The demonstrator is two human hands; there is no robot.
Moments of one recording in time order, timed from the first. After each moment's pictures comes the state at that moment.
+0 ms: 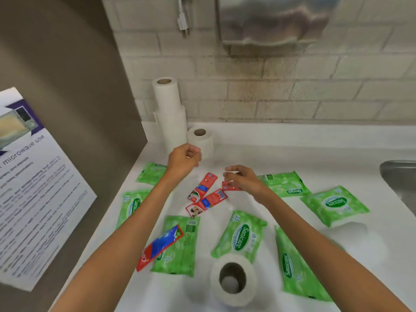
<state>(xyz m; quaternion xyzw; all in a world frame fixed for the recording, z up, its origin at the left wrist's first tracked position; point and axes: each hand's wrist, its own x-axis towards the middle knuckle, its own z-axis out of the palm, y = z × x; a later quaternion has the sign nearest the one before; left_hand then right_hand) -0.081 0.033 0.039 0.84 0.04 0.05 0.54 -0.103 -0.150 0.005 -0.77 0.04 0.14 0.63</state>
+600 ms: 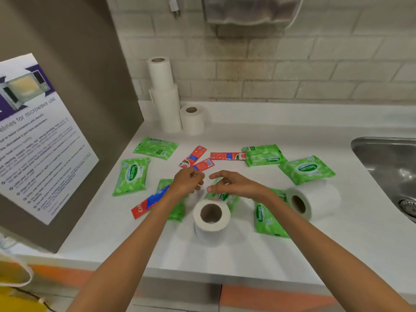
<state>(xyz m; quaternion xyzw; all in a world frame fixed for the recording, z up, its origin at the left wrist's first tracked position) -0.210 -0.005 -0.019 0.84 0.09 -0.10 0.53 -0.221 -0.178 0.002 -0.82 -0.09 0.28 0.49</state>
